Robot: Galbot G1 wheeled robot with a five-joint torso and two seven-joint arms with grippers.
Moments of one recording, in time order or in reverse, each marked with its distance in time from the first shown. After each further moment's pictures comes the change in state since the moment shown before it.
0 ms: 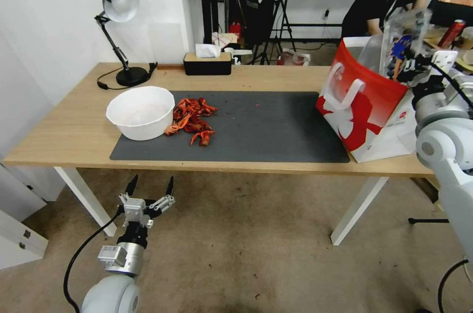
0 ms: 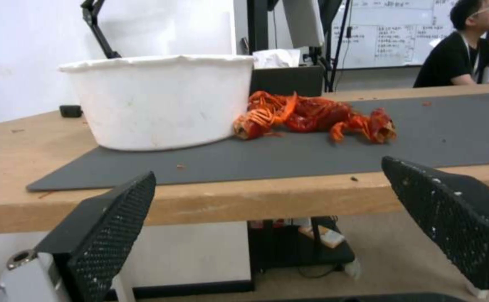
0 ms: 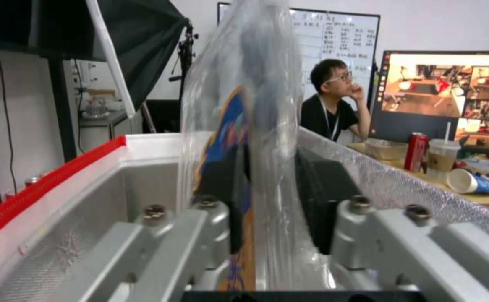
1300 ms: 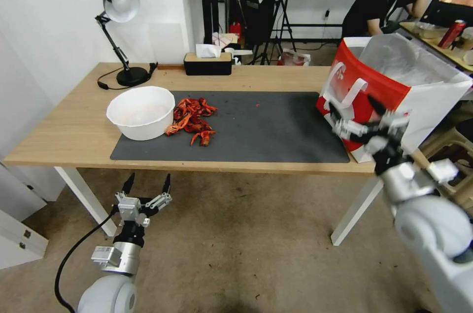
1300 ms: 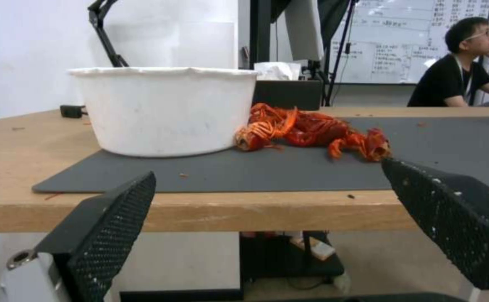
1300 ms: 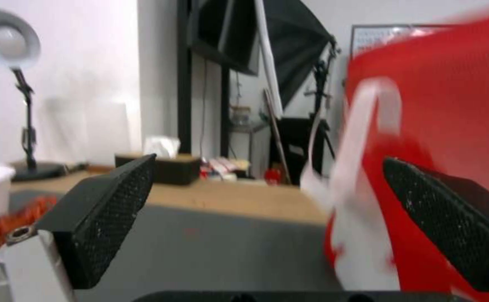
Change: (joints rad) left arm 0.016 -0.029 -0.033 -0.011 -0.056 -0.015 0.065; right arm -0.615 0.156 0.055 0.239 -0.192 0.463 -0.346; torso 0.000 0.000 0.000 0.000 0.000
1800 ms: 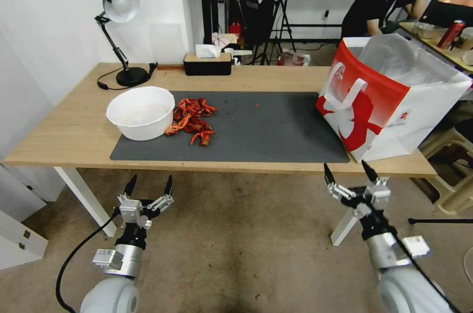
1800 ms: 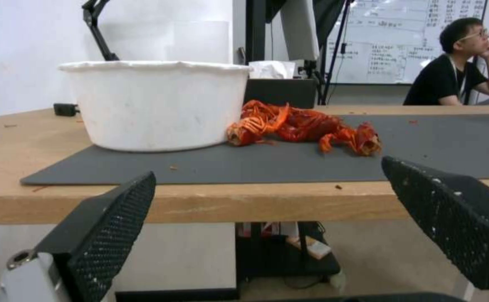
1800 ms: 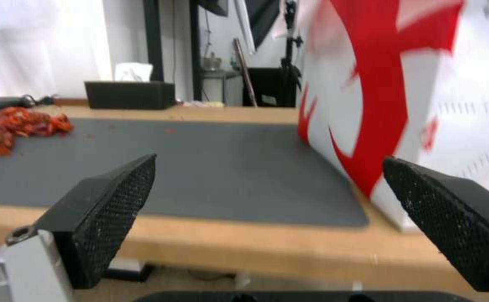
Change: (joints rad) left arm 0.003 -0.012 0.013 0.016 0.017 -0.028 0.003; right arm -0.209 0.189 -0.011 -0.110 -0.166 0.152 -0.019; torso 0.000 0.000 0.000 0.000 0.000
